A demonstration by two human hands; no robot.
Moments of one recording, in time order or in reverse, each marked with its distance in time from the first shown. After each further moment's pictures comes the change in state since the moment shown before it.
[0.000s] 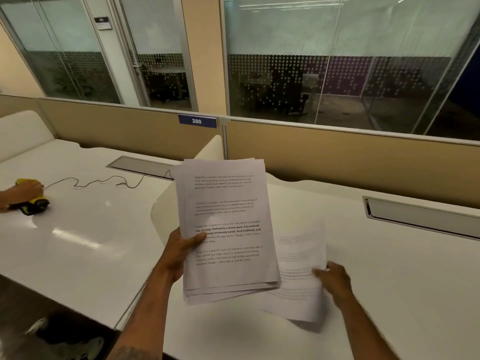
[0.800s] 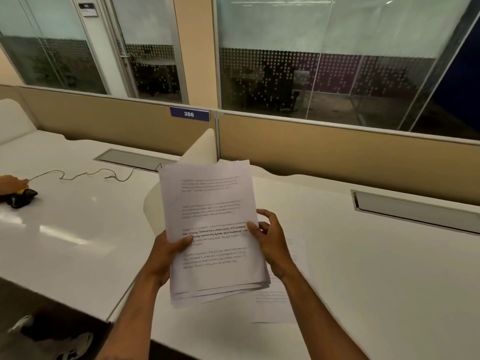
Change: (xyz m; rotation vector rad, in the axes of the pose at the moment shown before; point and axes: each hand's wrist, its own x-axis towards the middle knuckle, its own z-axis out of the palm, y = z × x) left_hand -0.014 -0.019 -0.023 -0.013 0.043 0.006; right_hand -0.084 -0.115 0.075 0.421 -0.309 -0.415
